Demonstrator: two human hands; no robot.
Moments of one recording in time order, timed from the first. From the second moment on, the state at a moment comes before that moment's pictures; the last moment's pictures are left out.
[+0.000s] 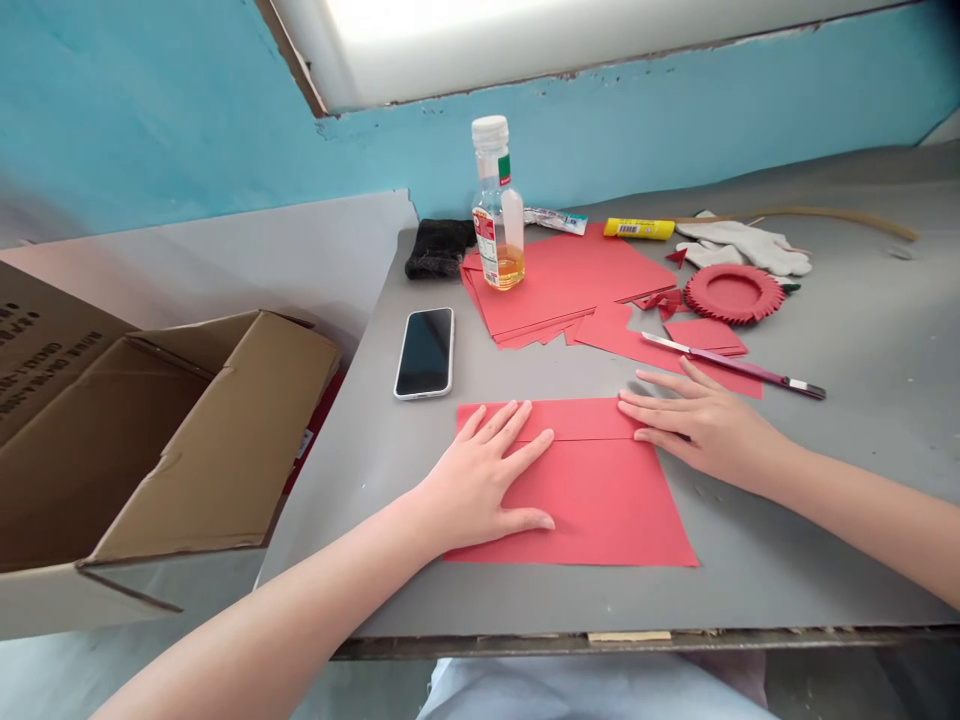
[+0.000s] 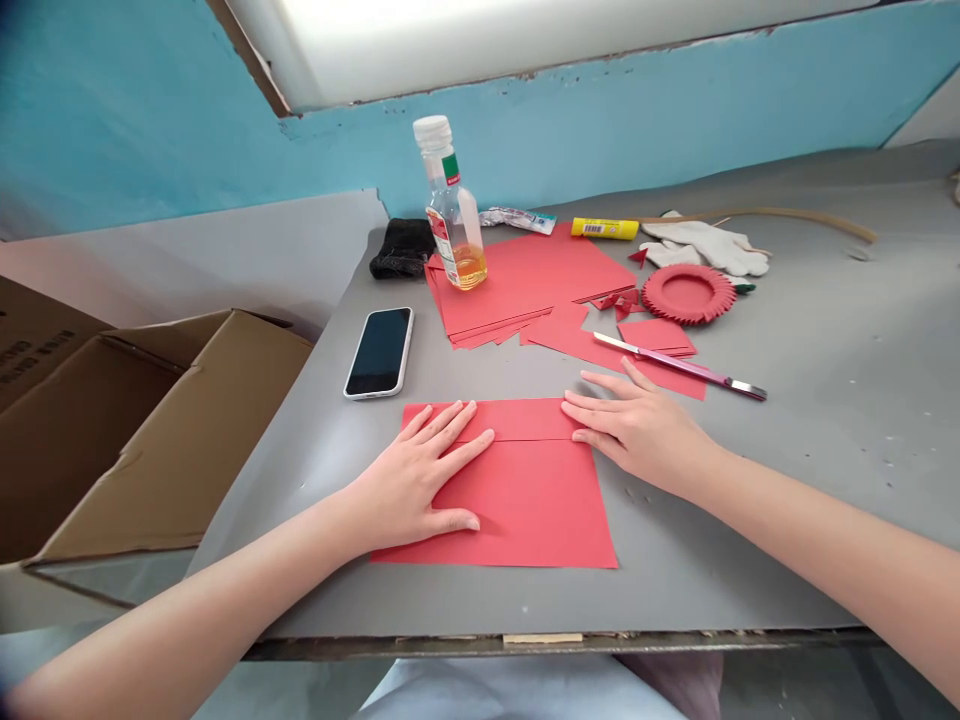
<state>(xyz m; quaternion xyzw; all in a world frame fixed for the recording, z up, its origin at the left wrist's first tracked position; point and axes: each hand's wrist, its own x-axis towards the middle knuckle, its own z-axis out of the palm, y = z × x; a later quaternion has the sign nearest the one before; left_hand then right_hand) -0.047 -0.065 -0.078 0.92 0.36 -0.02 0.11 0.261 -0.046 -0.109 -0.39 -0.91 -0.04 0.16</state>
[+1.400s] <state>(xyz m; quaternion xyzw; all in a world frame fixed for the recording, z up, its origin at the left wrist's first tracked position) -0.128 -0.042 -0.056 0.94 0.31 -0.11 0.04 0.181 -0.025 -0.113 -0.32 -0.92 0.03 0.23</state>
